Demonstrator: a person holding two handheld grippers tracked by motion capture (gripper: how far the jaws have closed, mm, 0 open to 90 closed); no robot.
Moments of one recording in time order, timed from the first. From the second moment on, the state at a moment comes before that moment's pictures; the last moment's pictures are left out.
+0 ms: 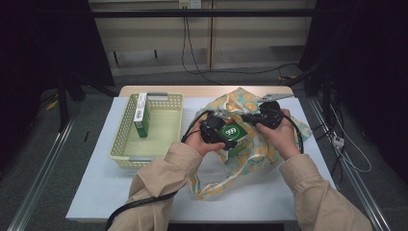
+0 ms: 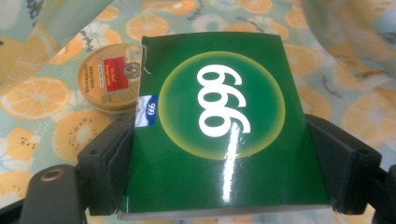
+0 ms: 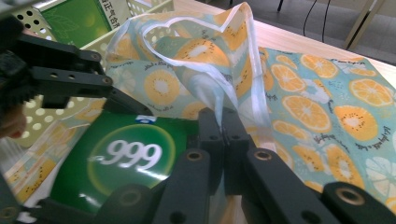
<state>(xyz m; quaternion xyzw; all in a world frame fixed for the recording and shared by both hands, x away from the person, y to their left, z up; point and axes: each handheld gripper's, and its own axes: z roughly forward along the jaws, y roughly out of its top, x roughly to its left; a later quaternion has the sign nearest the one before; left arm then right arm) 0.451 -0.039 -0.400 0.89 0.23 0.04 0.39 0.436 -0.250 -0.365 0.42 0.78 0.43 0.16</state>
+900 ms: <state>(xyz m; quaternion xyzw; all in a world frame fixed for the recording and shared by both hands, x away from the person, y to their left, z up) 0.489 -0.055 -0.416 0.87 0.27 0.09 0.40 0.438 -0.255 -0.367 0.43 0.78 0.43 0.15</state>
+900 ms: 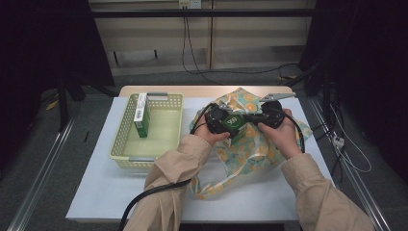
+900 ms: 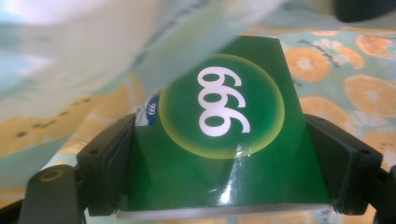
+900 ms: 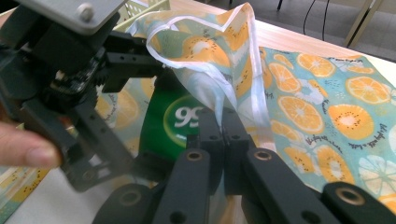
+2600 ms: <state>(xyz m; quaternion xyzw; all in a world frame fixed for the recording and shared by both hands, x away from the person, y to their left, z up) 0.506 -0.061 -0.414 0.86 0.30 0.10 0.40 0.445 -0.255 -0.375 0.44 0.78 0.43 0.15</state>
